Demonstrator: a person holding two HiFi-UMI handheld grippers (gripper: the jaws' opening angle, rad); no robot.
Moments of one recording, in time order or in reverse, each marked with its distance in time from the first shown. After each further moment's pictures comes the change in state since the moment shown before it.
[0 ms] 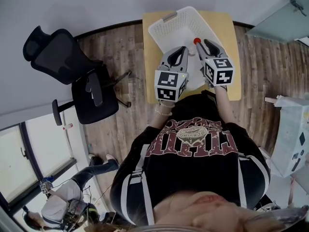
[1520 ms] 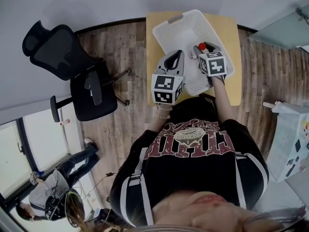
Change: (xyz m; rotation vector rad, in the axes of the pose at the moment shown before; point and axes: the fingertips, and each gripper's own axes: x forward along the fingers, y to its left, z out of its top) left arm -0.002 0.033 -0.011 -0.057 0.016 0.065; right arm 0.065 -0.012 -0.051 -0.074 0.279 0.017
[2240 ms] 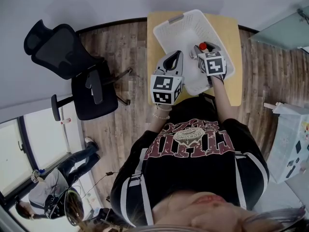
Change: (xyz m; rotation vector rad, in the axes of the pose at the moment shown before) left arm -0.006 0.005 -0.001 -0.006 0.000 0.019; right arm 0.005 -0.002 -0.001 -0.027 0.001 -0.034
